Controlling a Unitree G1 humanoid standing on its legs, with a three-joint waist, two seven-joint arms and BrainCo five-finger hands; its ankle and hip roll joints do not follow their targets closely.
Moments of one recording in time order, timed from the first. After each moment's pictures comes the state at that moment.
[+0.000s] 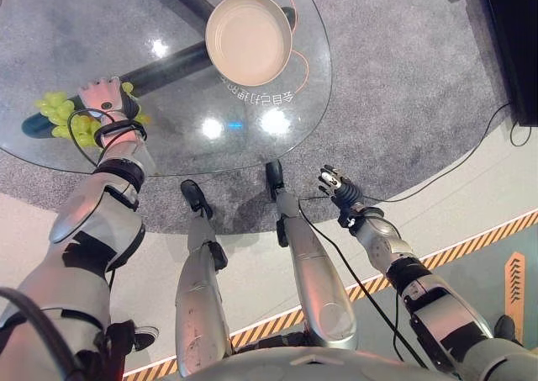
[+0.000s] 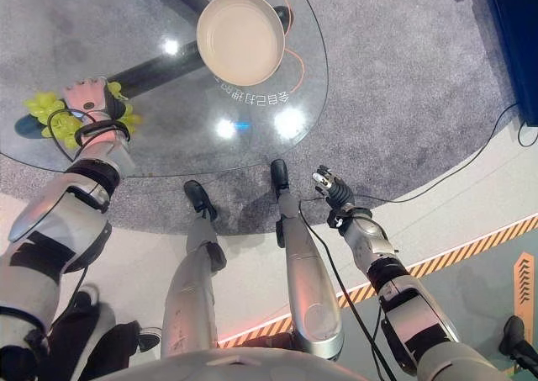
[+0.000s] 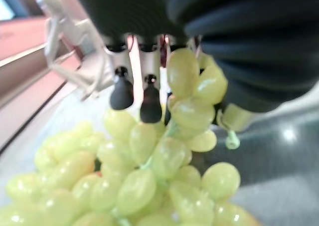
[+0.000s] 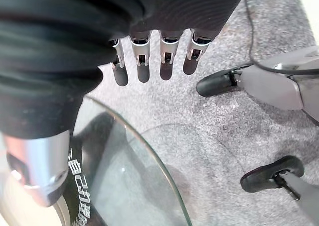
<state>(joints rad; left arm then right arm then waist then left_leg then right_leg) -1.11 0.61 -0.73 1.22 0.30 0.37 0.57 -0.46 -0.33 0.41 0.81 0.83 -0.13 0.13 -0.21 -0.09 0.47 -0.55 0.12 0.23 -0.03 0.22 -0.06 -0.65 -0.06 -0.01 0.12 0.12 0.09</state>
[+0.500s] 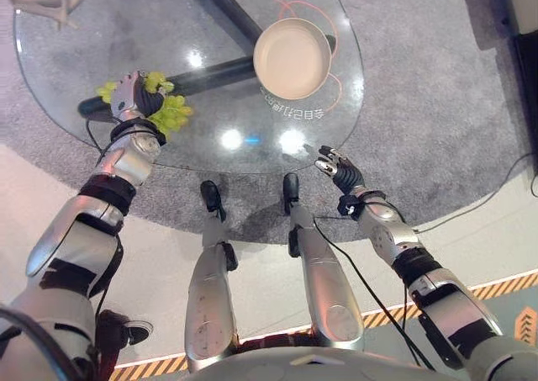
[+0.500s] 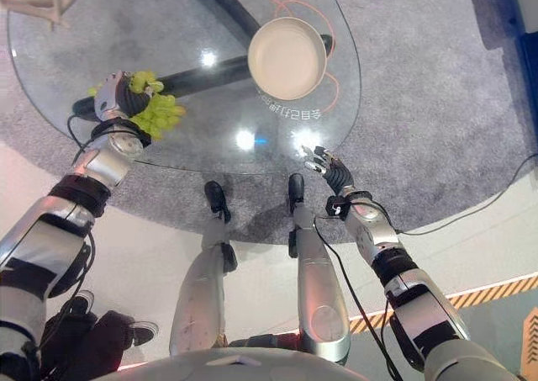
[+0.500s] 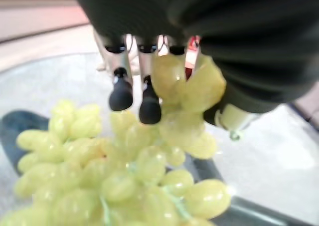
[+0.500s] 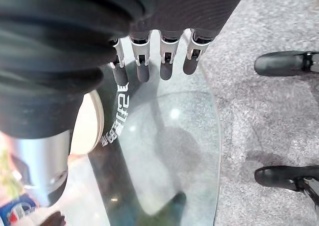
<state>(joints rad) -0.88 0.71 -0.54 0.71 0.07 0.14 0.45 -0.47 -0.41 0.39 0.61 0.66 -0.09 0.04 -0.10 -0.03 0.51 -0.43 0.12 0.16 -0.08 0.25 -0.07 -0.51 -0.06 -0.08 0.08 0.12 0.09</state>
